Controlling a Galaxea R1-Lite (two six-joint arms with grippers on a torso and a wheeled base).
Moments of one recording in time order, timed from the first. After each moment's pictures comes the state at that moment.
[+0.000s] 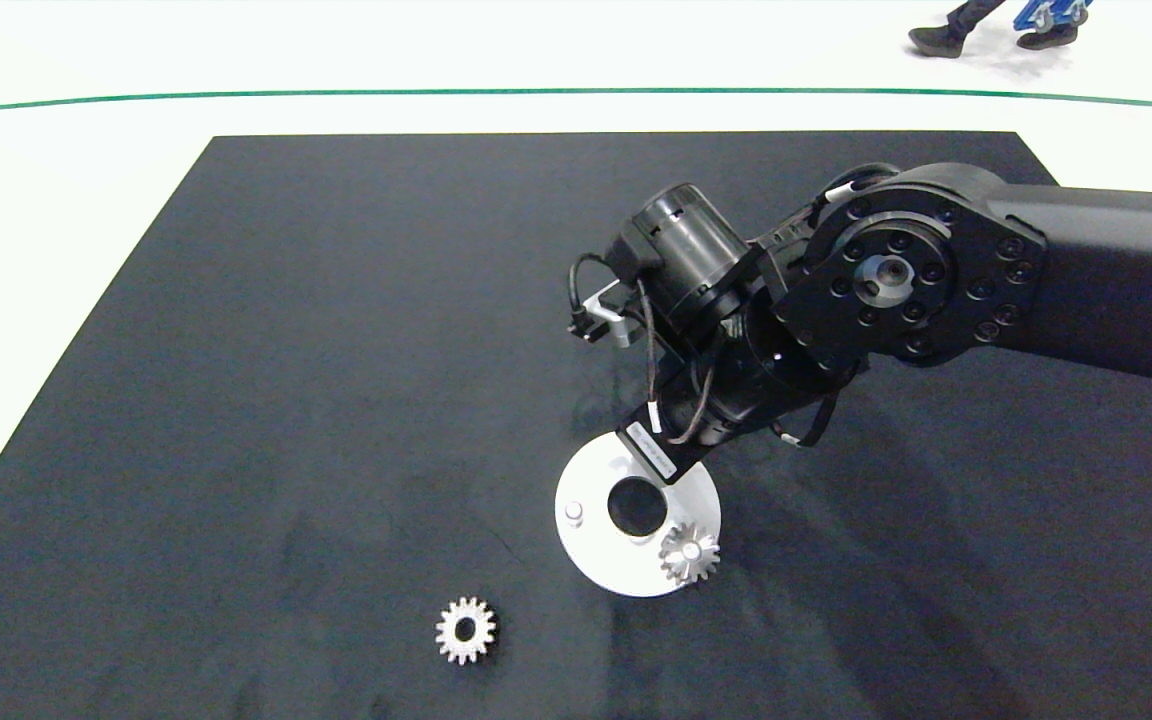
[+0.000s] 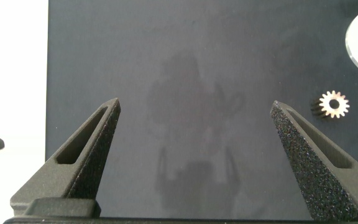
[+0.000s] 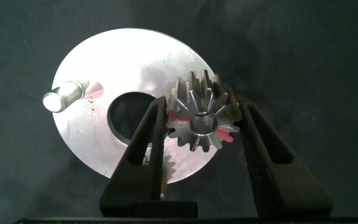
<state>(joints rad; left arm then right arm) -0.09 0.48 -0.62 0.32 0.04 0.13 0.78 2.11 -2.00 0.85 -0.30 -0.07</state>
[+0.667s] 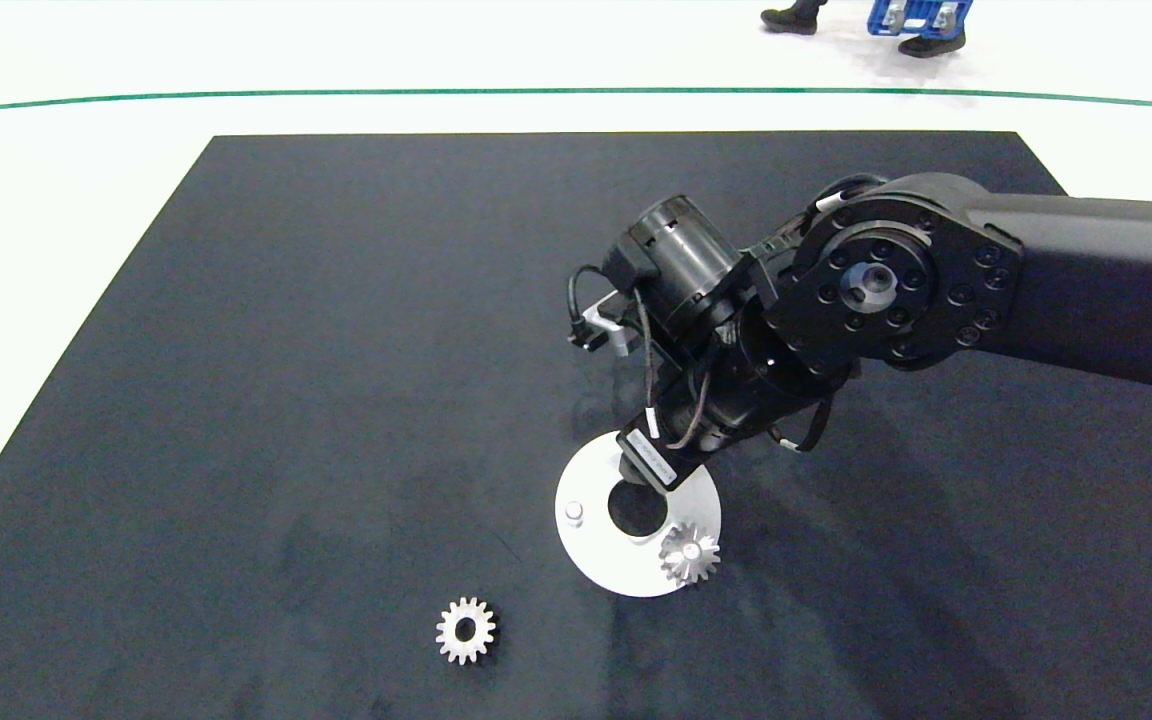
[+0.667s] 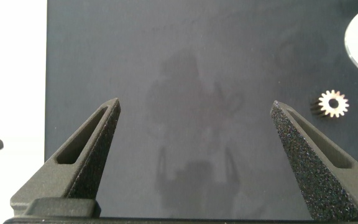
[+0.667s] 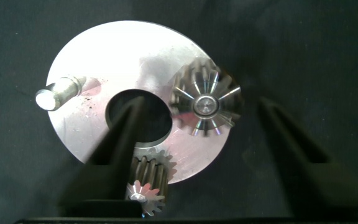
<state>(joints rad) -0.10 0.49 -0.62 0.32 0.04 0.13 0.78 2.11 -2.00 0.86 -0.30 -0.07</state>
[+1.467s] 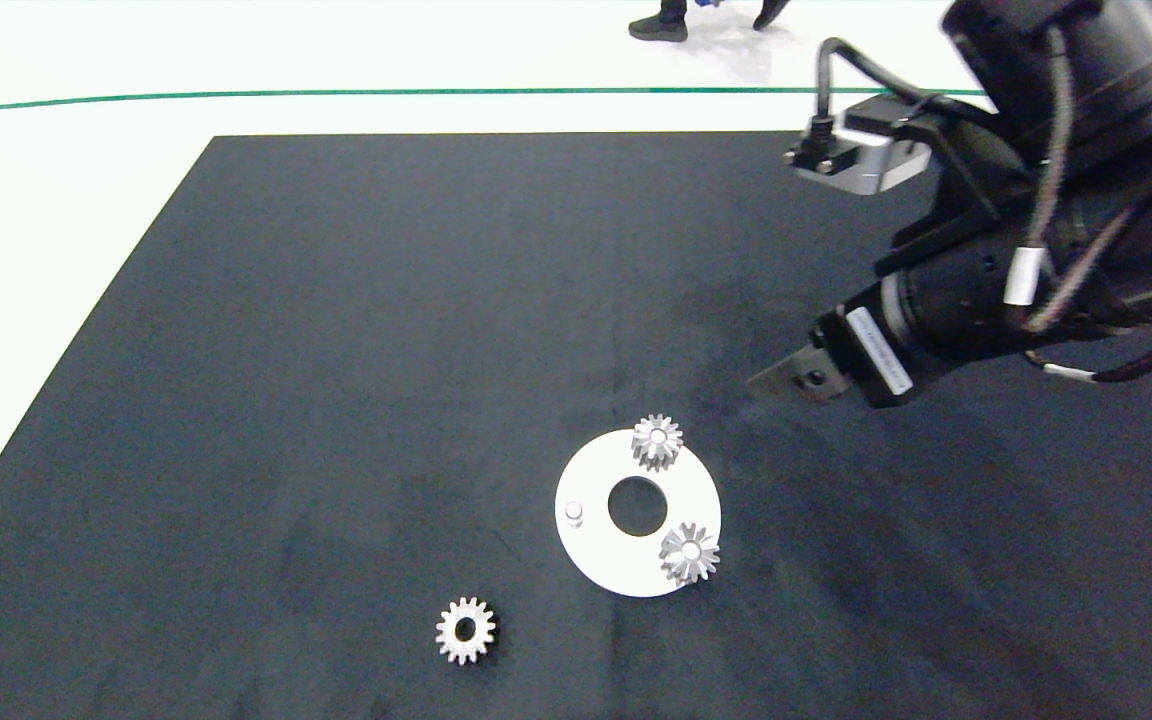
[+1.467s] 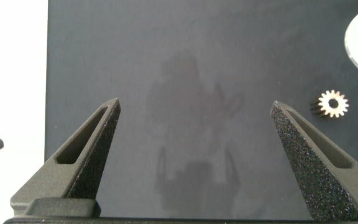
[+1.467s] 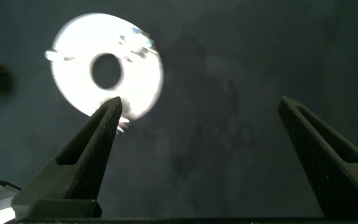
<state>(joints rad) -0.09 0.48 -0.62 0.32 0.04 0.13 0.70 1.70 -1.83 0.89 -0.30 -0.04</state>
